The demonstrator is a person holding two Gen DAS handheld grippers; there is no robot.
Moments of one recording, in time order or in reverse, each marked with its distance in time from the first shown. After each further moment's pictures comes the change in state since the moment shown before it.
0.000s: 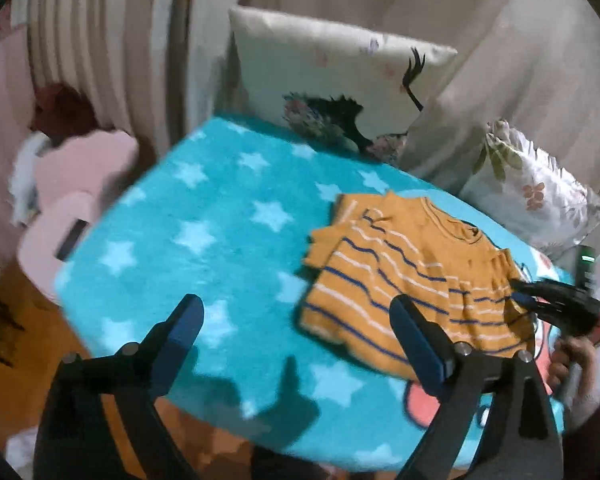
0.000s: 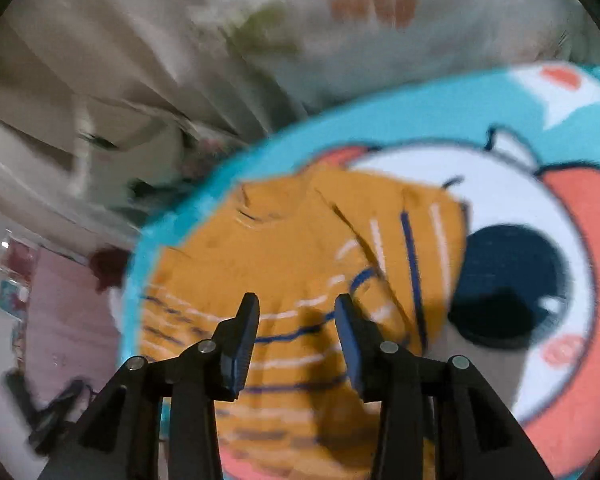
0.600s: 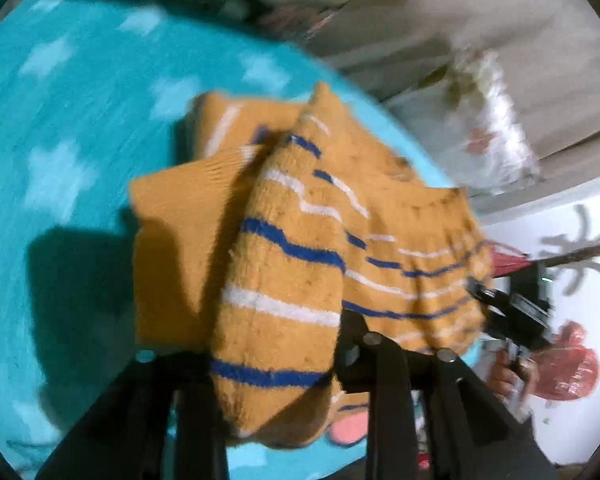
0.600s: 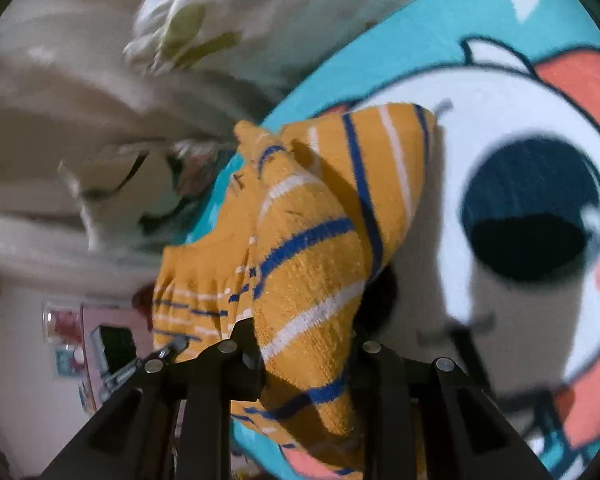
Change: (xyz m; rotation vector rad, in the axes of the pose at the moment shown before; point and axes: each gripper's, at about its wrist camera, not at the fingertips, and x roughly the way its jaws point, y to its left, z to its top) left arm 0.203 -0.044 0.045 0.010 0.543 -0.504; right arm -0.019 -0.030 -0.022 0.285 0.052 0.198
